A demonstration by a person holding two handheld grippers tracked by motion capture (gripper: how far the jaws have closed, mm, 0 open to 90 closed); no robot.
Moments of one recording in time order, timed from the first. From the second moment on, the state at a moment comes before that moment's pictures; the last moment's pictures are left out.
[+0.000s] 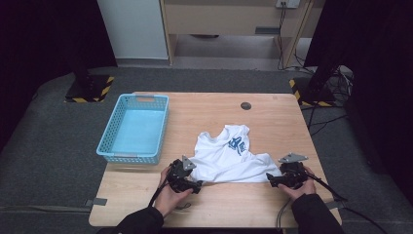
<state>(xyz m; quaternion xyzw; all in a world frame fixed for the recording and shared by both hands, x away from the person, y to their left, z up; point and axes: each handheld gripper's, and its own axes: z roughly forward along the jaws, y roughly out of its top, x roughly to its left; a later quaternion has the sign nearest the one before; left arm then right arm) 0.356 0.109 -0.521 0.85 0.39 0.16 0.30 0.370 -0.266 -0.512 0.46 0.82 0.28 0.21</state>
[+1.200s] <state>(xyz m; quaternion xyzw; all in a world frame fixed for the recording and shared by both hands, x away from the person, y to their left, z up) 0.380 0.101 -0.529 0.83 0.42 0.18 0.33 0.376 -0.243 -0.517 0.45 0.83 0.26 0.19</state>
